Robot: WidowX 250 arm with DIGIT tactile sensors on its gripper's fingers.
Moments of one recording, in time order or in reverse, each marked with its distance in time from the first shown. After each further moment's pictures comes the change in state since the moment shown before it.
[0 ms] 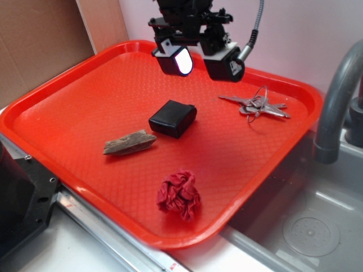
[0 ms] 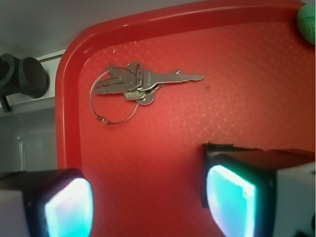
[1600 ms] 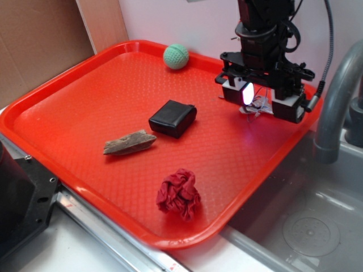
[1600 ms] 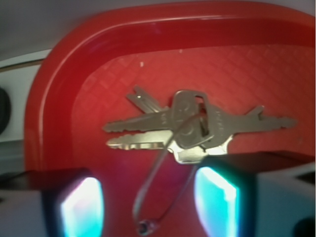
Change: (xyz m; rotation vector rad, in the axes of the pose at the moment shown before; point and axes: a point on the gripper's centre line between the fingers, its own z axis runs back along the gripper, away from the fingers) arm 0.037 -0.027 -0.079 0.190 0.010 0.008
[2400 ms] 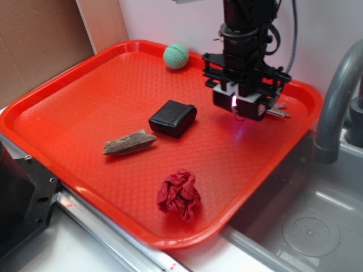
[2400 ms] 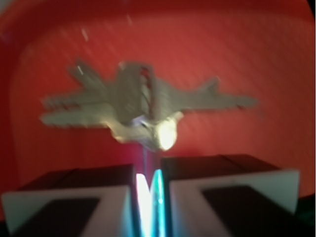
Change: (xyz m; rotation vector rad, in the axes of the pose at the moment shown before) arm -0.014 0.026 0.008 0.022 0.151 -0.004
